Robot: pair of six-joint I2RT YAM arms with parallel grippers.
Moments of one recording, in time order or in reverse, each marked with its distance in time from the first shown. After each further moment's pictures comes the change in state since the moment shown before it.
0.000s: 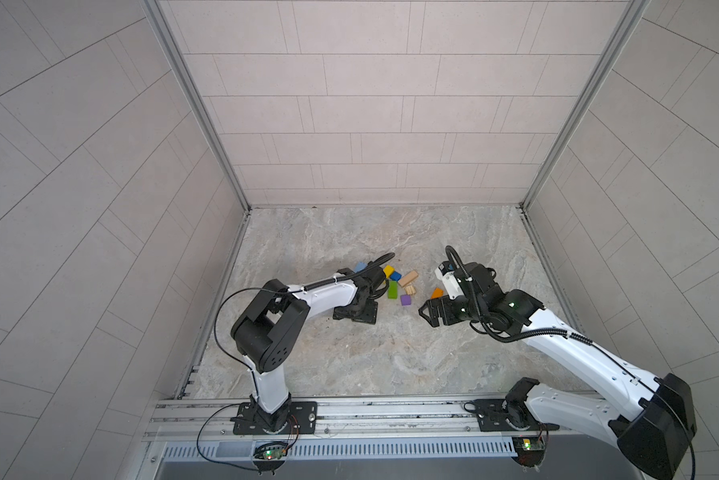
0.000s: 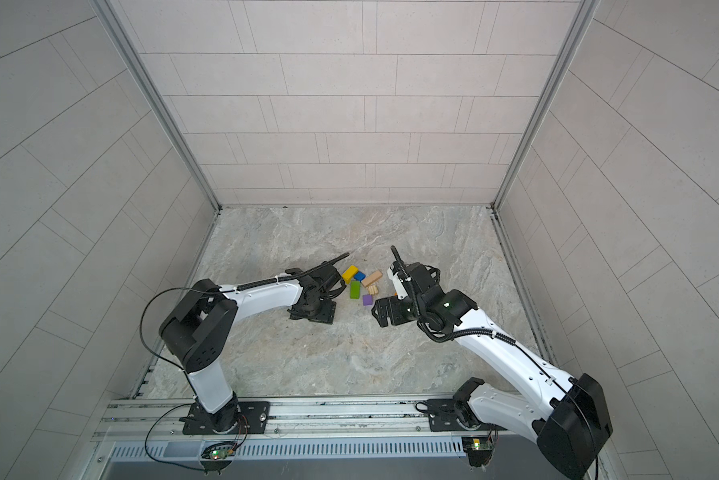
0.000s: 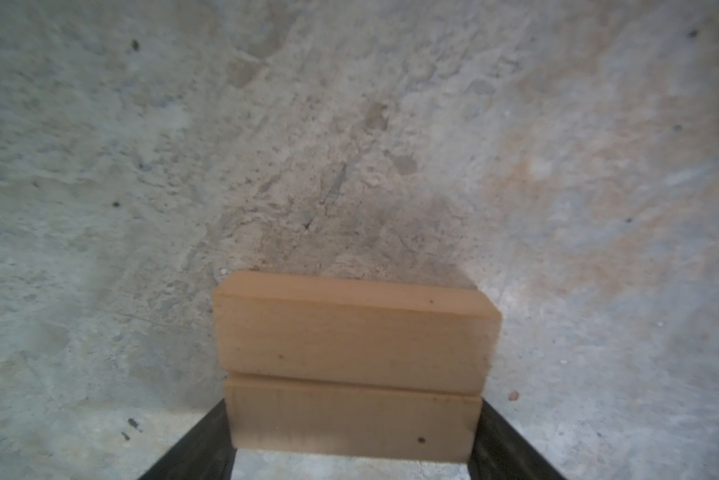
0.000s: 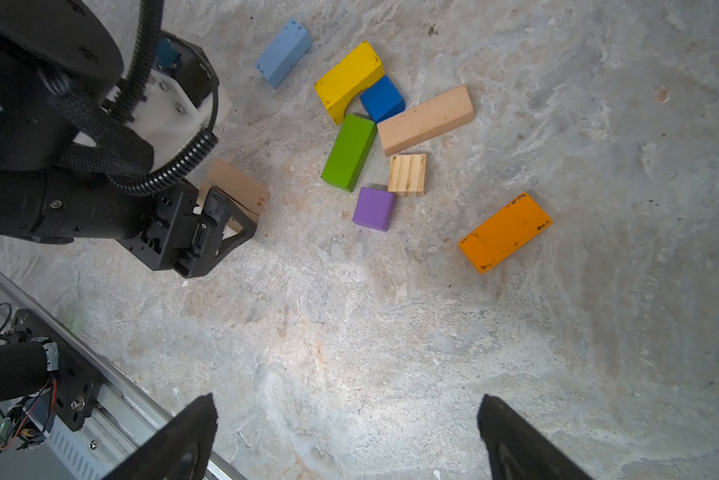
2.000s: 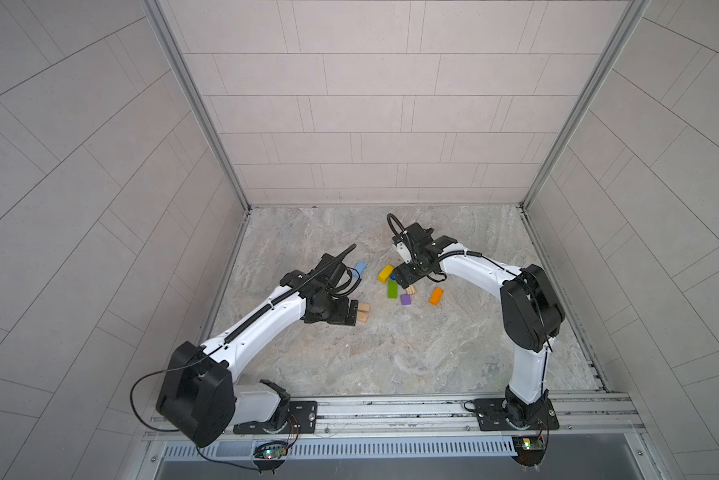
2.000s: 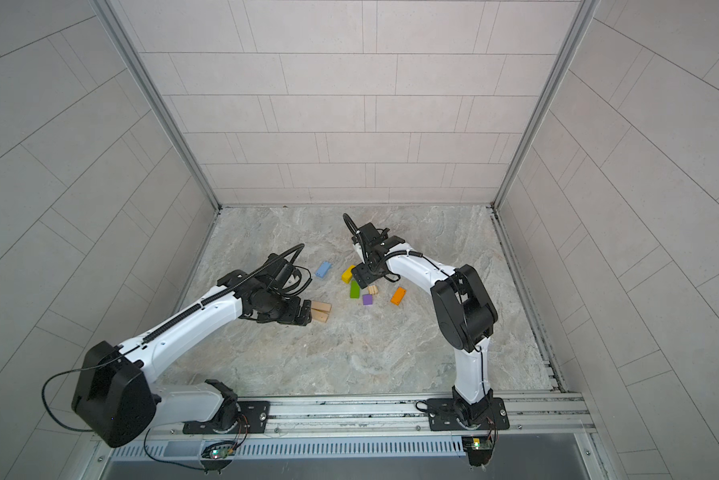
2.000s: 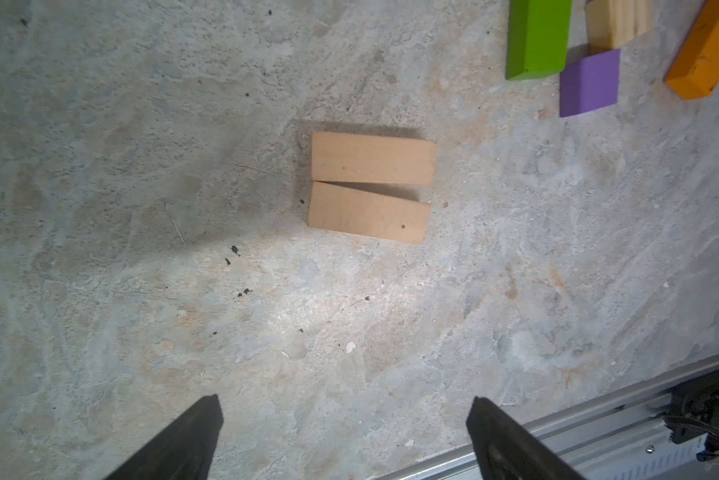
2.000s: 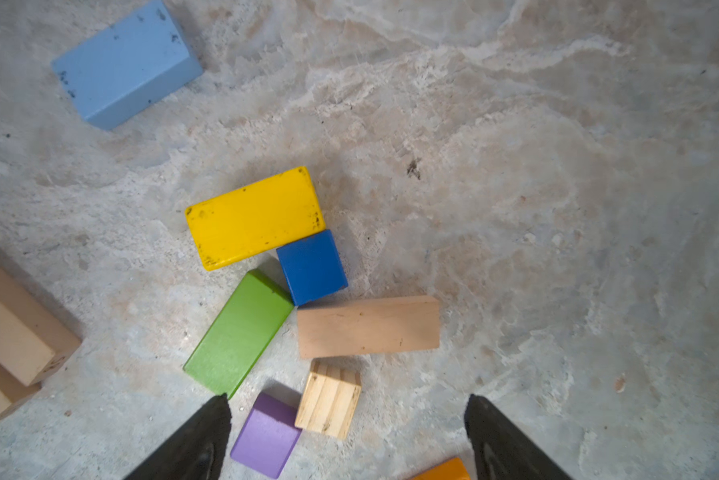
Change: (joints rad) left arm 0.159 -0.501 -0.130 -0.193 0.258 0.151; right arm -0.064 0.858 0.624 -0.017 0.168 -0.394
